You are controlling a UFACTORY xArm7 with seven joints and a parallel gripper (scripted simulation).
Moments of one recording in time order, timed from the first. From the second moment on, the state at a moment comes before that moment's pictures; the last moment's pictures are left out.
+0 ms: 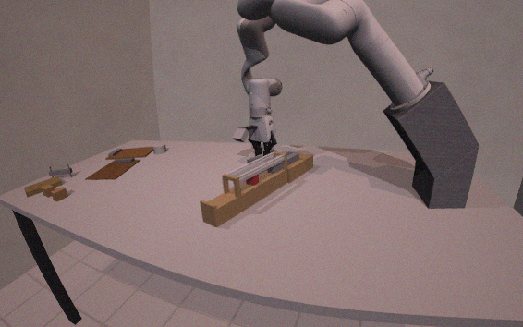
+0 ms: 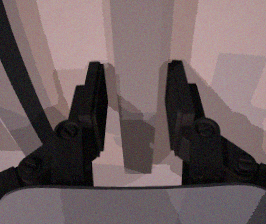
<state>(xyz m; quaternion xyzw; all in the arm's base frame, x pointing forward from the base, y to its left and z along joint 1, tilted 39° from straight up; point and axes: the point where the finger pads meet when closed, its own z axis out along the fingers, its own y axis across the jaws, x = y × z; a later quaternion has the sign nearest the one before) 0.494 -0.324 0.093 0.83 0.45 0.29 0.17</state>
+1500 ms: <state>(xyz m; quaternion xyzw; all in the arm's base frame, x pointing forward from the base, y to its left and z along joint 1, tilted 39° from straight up) 0.492 -0.323 0.094 0.83 0.45 0.29 0.17</state>
